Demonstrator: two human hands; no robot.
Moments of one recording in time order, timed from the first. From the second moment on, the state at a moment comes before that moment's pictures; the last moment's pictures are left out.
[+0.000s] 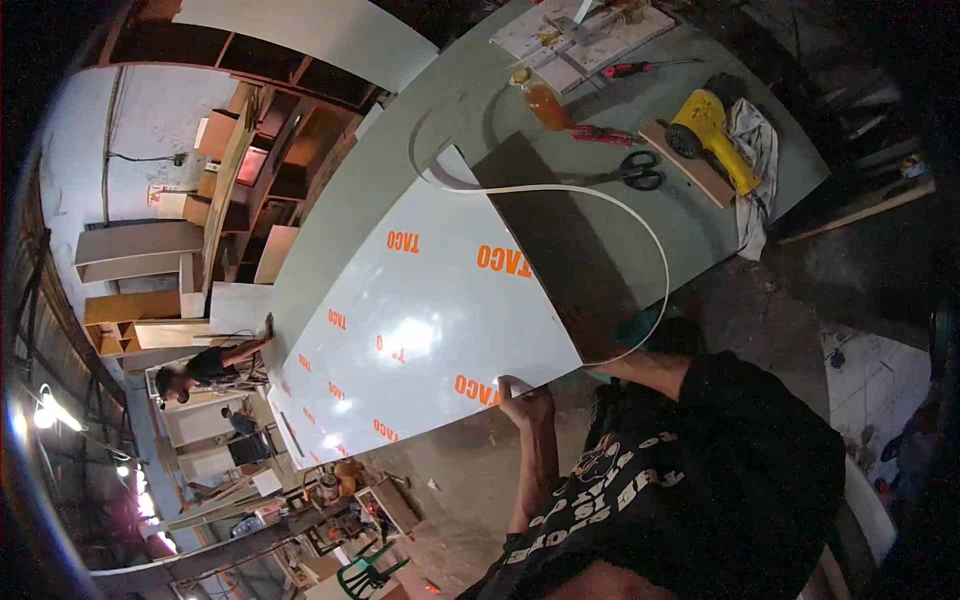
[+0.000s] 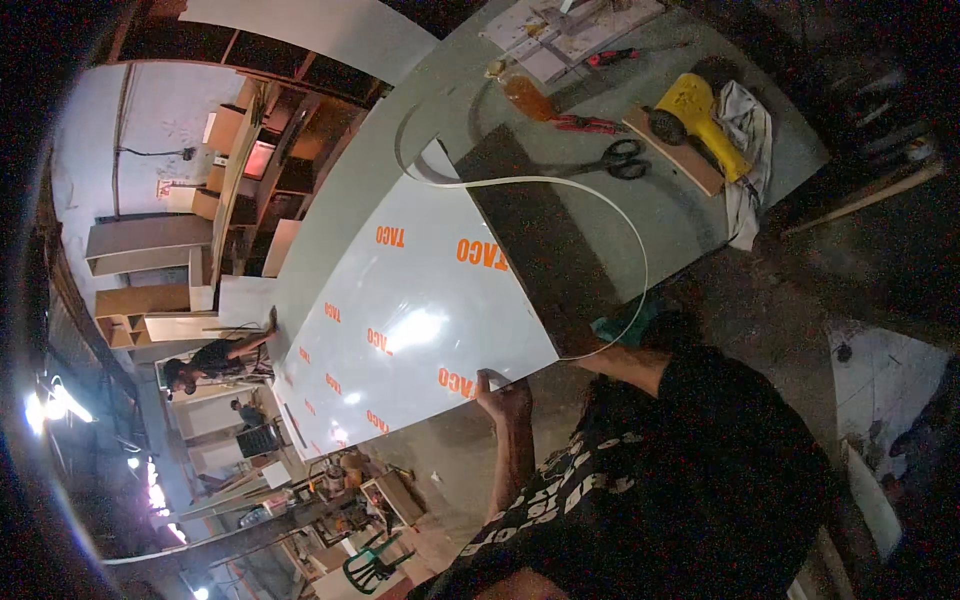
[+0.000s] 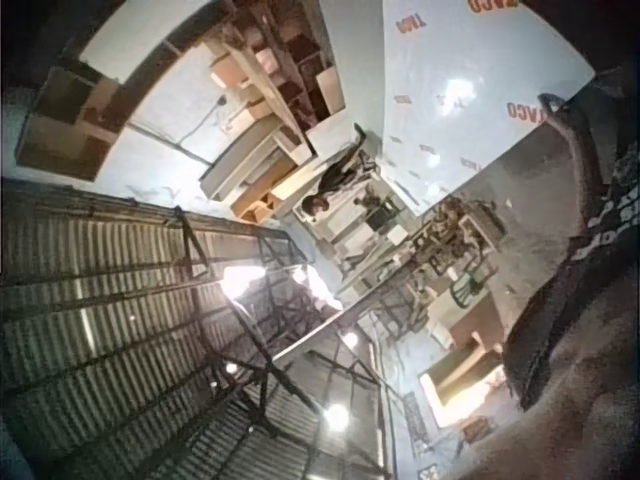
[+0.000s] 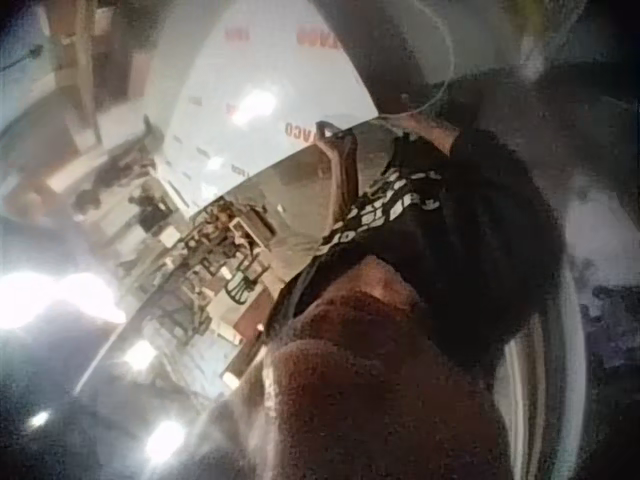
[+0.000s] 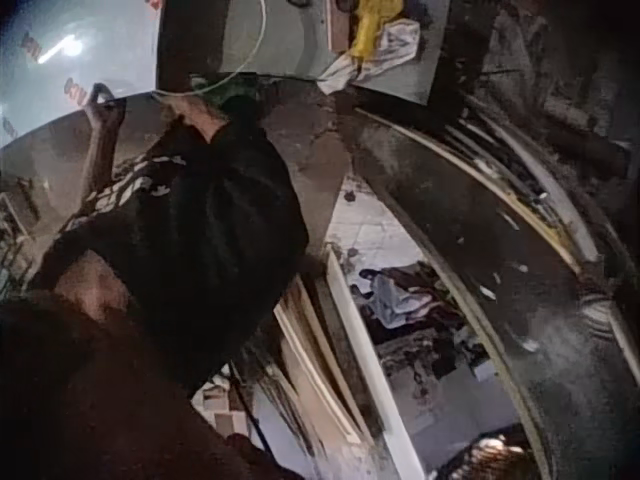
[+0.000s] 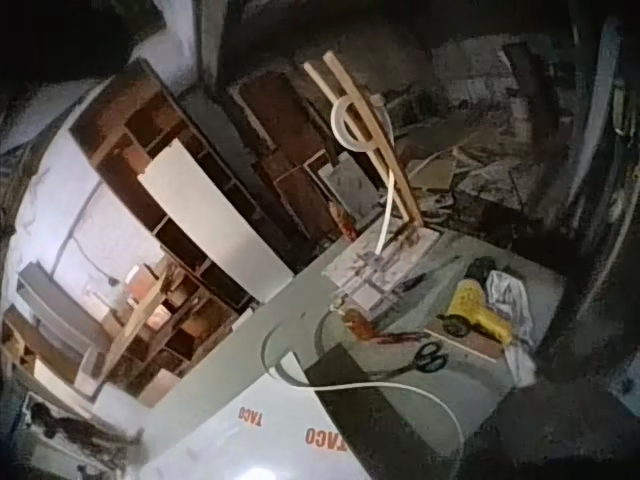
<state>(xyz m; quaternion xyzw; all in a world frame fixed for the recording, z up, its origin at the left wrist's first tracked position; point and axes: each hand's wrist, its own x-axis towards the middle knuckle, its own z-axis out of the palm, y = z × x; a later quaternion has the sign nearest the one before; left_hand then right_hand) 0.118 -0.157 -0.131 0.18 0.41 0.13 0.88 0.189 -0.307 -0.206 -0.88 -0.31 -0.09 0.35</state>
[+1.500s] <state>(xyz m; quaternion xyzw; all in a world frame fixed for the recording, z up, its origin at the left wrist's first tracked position) 0.117 -0.380 -0.111 0.35 0.42 0.20 0.81 0.533 -0.414 -0.029 -0.82 -0.40 0.16 0.38</state>
